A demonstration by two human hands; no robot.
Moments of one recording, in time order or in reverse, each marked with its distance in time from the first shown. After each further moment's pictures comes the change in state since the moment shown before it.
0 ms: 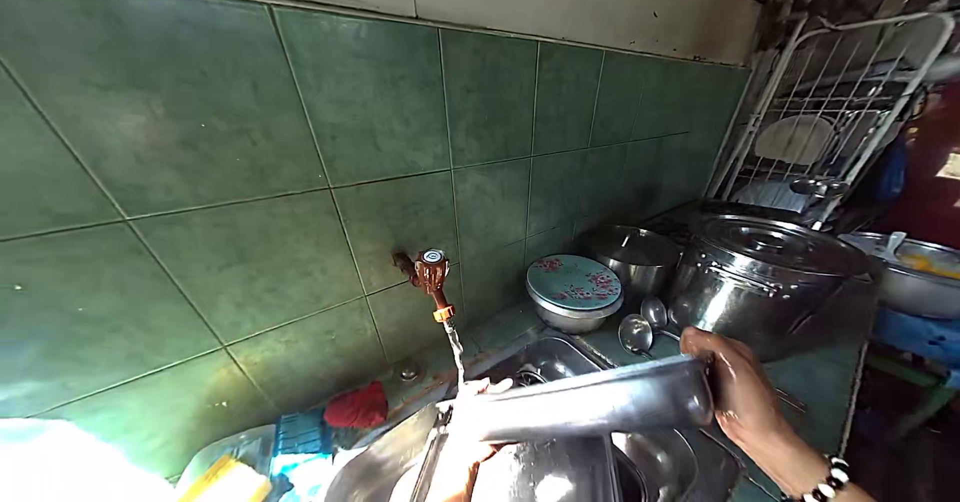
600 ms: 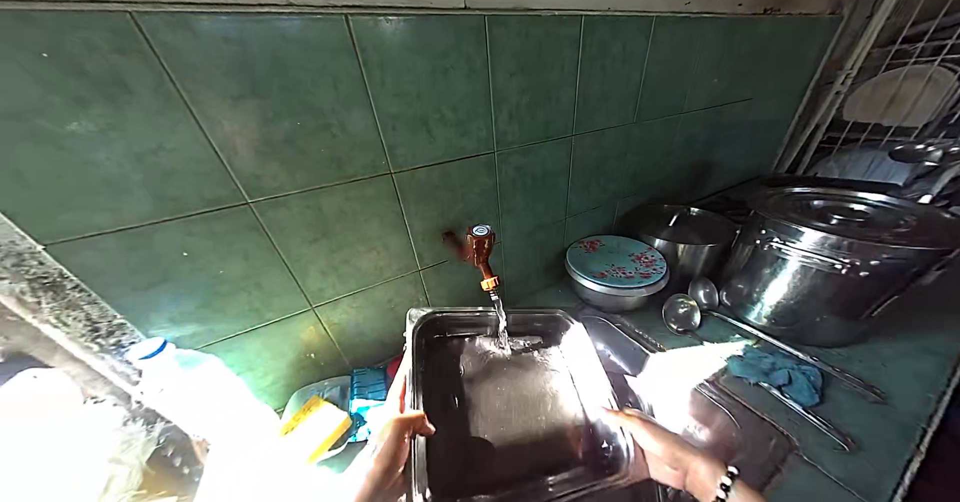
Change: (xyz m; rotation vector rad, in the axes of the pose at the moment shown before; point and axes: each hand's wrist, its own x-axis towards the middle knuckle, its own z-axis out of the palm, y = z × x) left_hand -0.182 0.113 0.064 0.877 0.527 0.311; right_hand -0.081 0.121 0.046 0.078 -0.646 0.949
